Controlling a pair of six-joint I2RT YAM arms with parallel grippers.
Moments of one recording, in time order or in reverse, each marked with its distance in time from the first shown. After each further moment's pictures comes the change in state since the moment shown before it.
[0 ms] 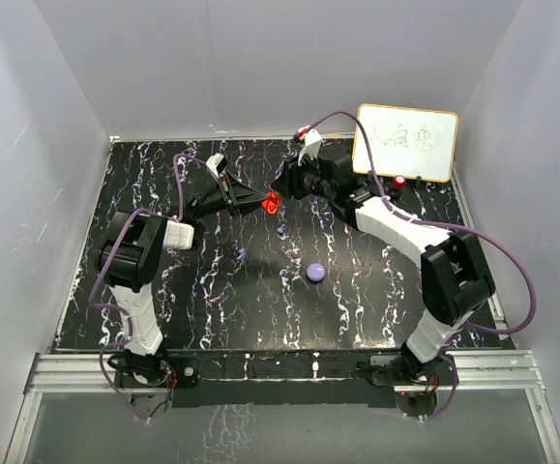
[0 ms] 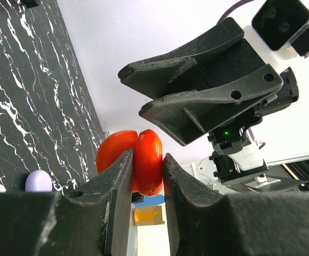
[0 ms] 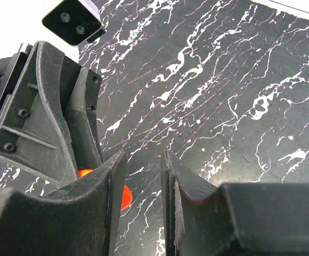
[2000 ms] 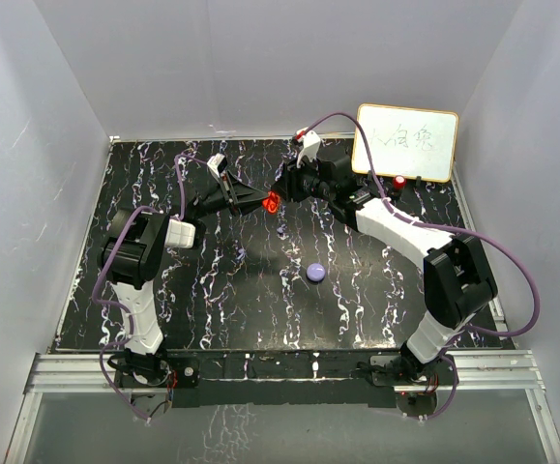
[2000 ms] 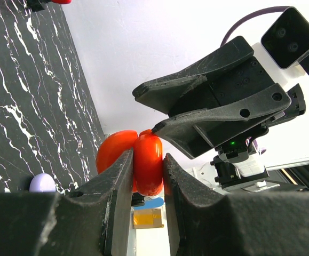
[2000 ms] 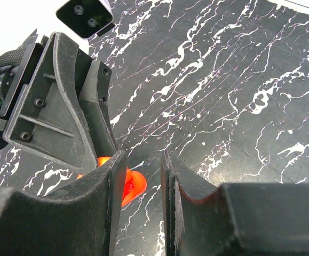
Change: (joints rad) left arm 0.000 0.032 0.021 0.000 -0.010 -0.004; right arm 0.018 -0.021 -0.004 -0.037 0.020 -0.014
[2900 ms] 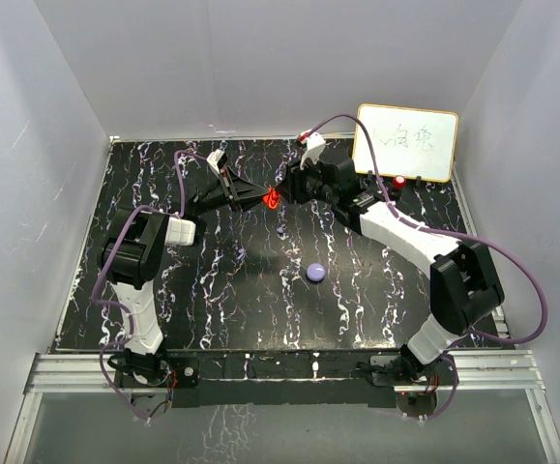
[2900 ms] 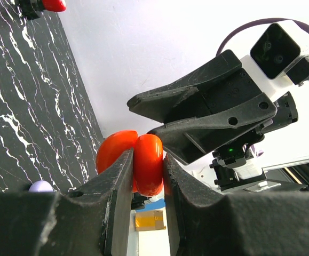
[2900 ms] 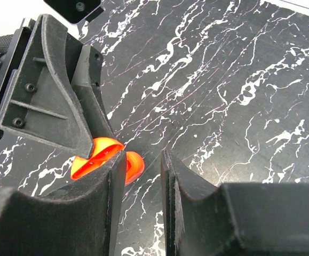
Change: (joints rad) left arm 0.000 0.000 0.031 -0.006 -0.005 0.000; right arm 0.004 -0.048 -0.033 -0.024 0.045 -0.005
